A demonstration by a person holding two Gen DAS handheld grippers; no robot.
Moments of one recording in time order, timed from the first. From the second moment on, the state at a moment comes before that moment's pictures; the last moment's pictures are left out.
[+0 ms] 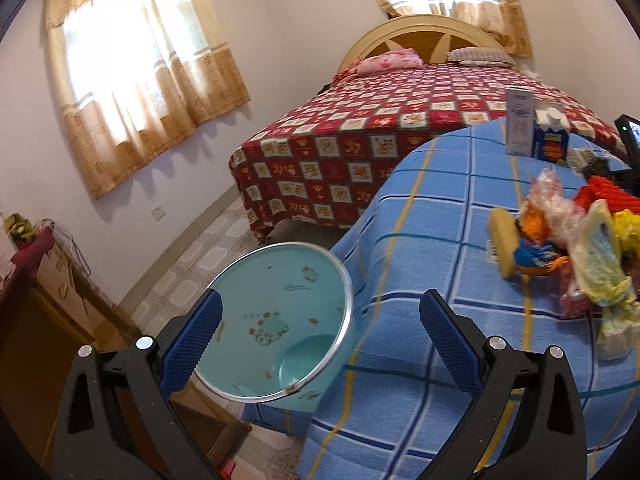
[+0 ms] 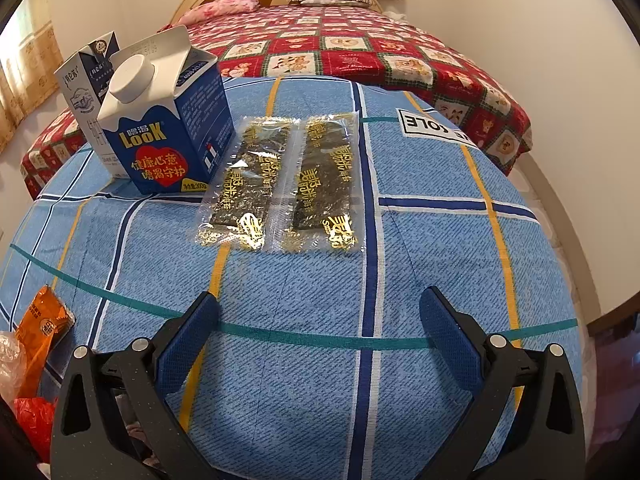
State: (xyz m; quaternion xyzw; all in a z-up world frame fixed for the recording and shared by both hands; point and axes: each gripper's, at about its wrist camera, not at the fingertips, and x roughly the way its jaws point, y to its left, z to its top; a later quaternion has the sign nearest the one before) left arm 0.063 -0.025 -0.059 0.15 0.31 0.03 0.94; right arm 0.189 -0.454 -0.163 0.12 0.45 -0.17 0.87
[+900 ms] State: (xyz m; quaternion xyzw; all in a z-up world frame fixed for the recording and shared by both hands) left arm -0.004 -0.032 -0.020 0.12 0.26 -0.08 0.95; right arm -0.139 -0.255 -0.032 0.02 0.17 -0.15 0.97
